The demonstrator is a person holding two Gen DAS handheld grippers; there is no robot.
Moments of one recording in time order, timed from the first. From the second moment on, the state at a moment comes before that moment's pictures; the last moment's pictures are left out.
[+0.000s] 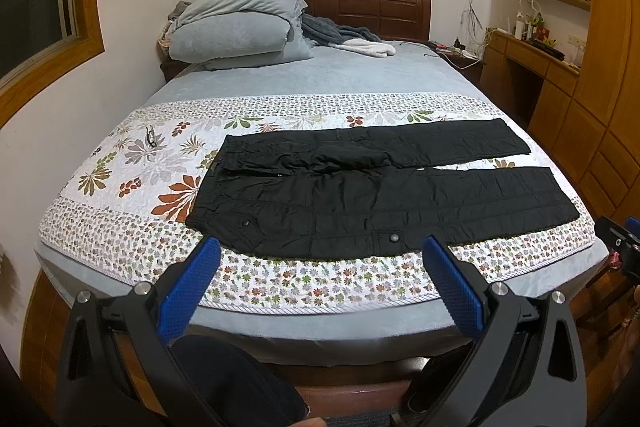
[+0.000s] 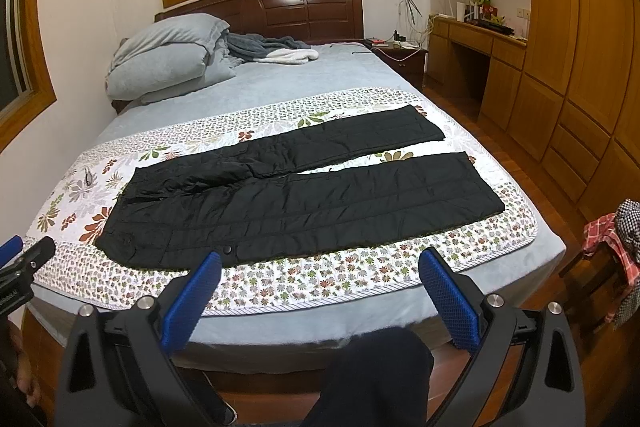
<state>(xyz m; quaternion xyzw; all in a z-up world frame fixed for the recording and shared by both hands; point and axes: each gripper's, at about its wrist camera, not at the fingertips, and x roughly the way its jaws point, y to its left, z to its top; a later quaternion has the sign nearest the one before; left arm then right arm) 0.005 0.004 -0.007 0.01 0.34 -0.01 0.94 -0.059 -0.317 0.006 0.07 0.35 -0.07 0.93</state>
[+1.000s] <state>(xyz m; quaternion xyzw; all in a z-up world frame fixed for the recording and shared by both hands) 0.129 0.148 -0.110 -0.20 0.44 -0.14 0.87 0.038 -0.394 -0.092 0.19 0.42 0.02 0.89</state>
